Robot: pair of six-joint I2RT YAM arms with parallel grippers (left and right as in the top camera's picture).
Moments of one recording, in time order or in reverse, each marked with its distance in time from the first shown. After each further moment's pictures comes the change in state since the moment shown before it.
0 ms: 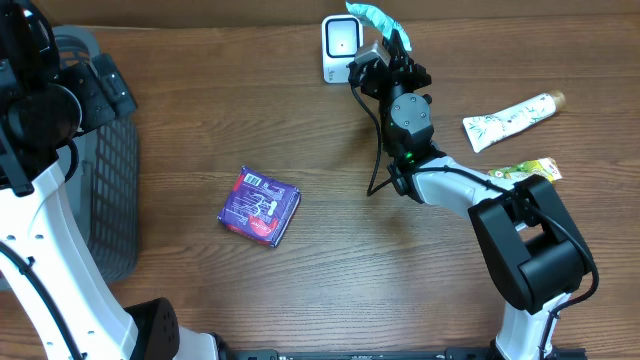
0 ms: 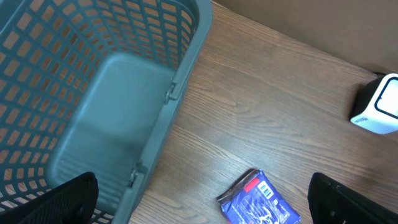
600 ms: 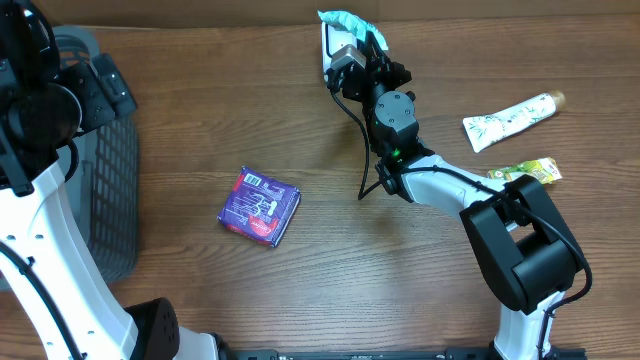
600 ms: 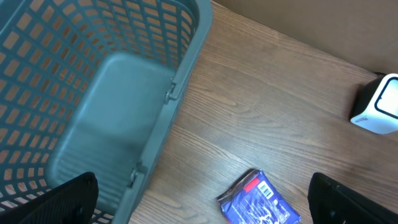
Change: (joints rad) left arm 0.000 0.000 0.000 0.000 0.000 0.000; right arm 0.050 0.015 0.052 -0.066 -0.043 -0.048
